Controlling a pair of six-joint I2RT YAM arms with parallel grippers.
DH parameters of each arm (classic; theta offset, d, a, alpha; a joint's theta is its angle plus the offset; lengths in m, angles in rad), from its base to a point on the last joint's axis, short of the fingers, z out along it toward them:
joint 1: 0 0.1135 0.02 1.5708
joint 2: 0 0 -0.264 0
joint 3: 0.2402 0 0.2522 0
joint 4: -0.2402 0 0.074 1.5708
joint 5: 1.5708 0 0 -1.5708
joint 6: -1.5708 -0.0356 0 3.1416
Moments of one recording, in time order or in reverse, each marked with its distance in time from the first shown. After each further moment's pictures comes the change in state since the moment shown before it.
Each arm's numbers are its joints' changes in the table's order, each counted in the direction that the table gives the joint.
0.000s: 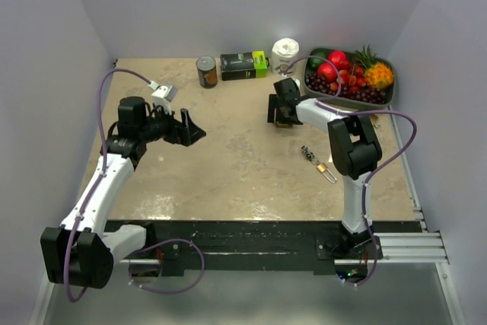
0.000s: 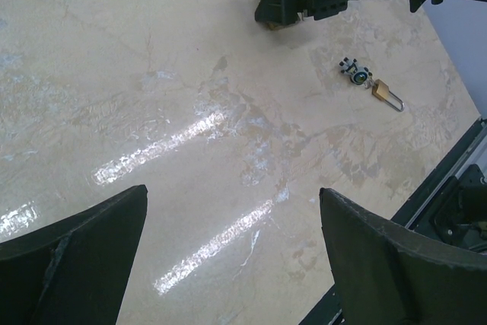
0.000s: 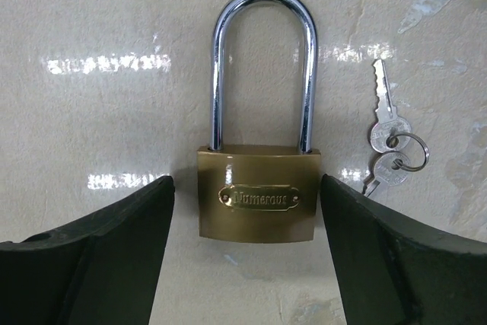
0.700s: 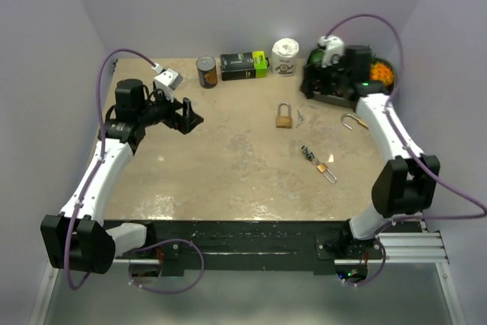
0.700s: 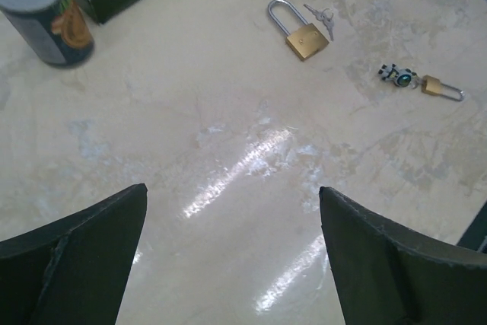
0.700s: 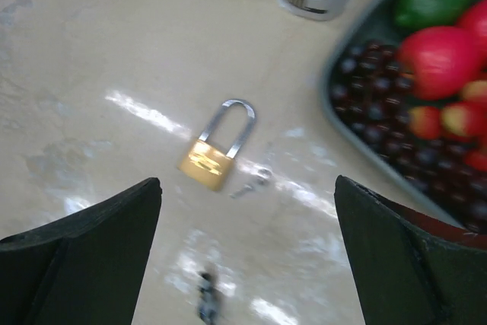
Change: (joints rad) left arm 0.000 -0.105 0.170 -0.031 0.004 -0.236; right arm -0.244 0.452 -0.006 -0.050 -0.527 0.516
